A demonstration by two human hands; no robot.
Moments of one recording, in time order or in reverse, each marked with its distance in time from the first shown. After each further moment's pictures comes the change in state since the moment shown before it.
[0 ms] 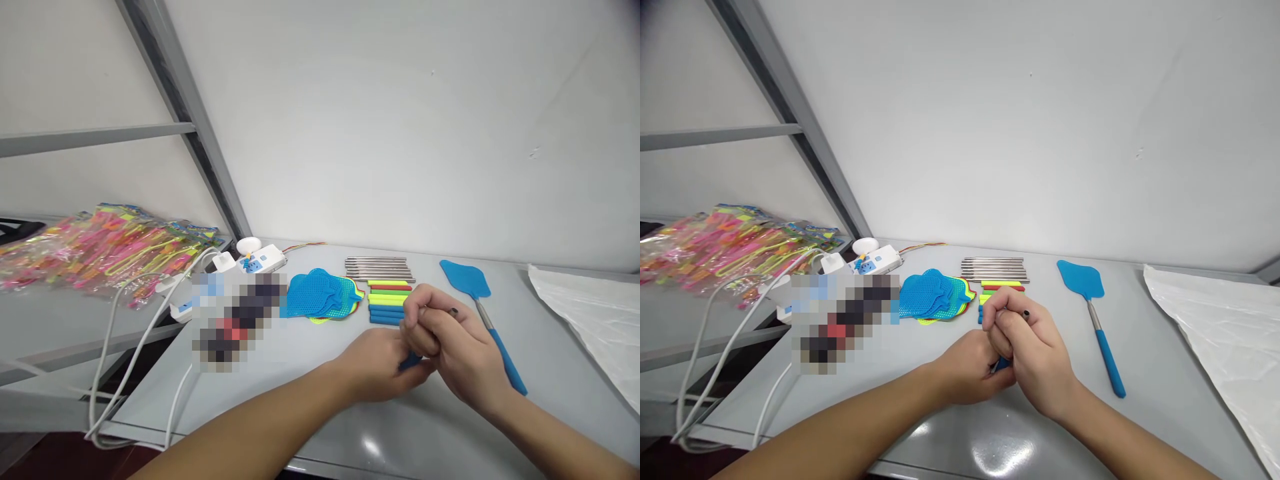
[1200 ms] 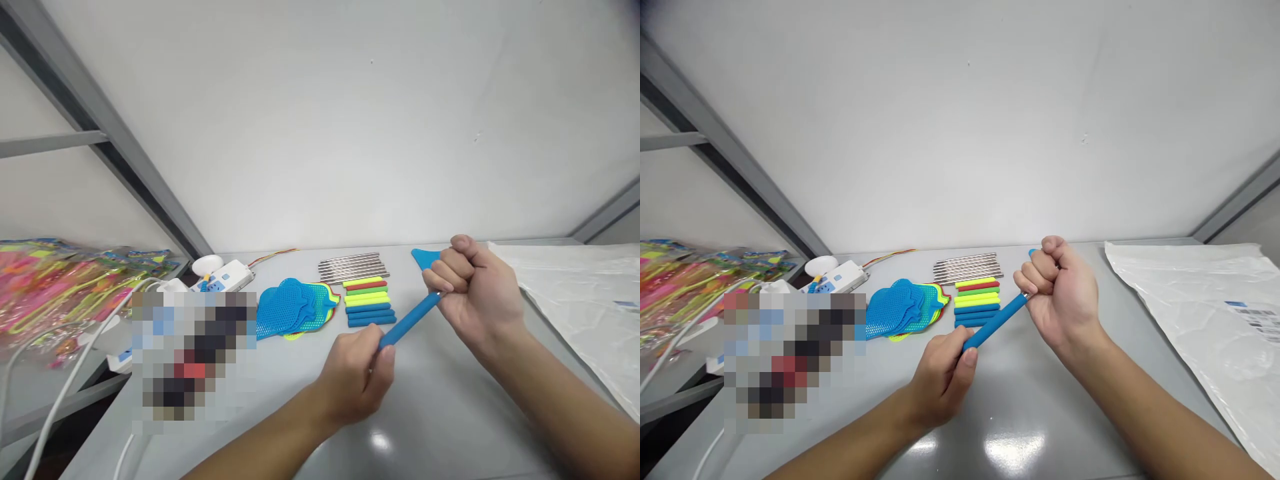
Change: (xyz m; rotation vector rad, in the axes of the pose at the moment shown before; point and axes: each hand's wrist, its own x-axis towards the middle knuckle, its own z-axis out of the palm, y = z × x) left_hand -0.008 0.000 0.004 -0.133 0.247 0.033; right_hand 0.032 -0.033 -0.053 0.477 0.513 -0.172
